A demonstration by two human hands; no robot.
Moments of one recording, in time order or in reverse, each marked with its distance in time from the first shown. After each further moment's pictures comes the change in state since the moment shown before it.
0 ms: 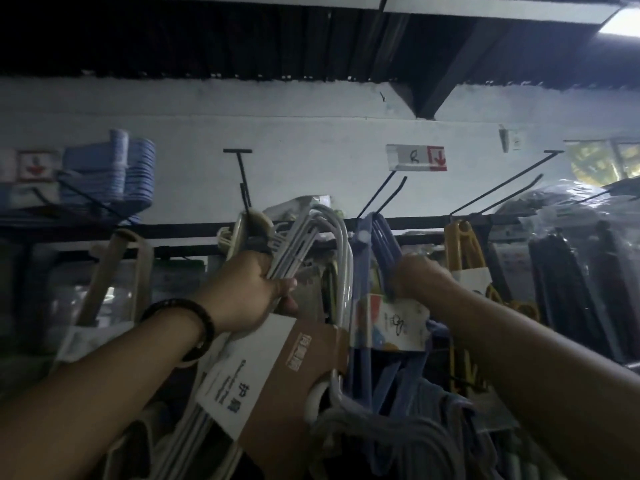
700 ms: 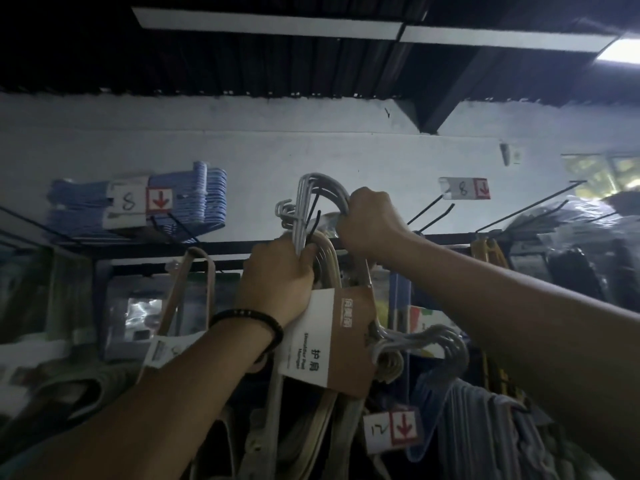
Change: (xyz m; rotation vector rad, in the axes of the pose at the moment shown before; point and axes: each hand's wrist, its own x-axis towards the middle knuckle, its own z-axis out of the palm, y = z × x) left_hand -0.012 -0.021 -0.071 0.311 0.481 0.151; right_hand -0.145 -0.187 -0.146 0.469 0.343 -0.330
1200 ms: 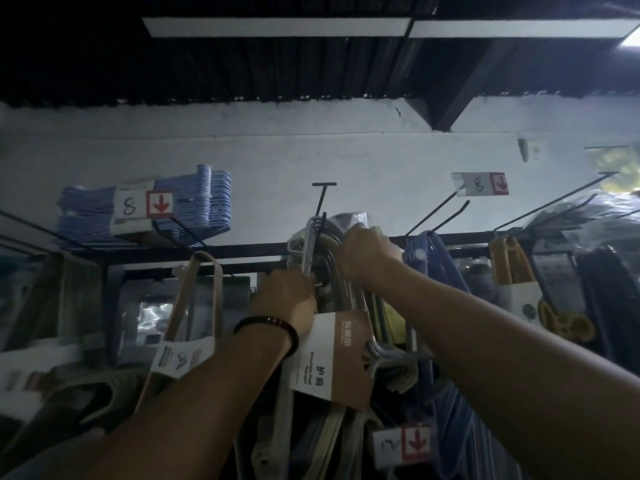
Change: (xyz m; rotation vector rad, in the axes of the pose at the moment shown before) left_hand 0.005 -0.023 0.044 0.181 -0.231 -0.141; right_hand 0.021 0.031 0.073 -0.173 -0.100 0.128
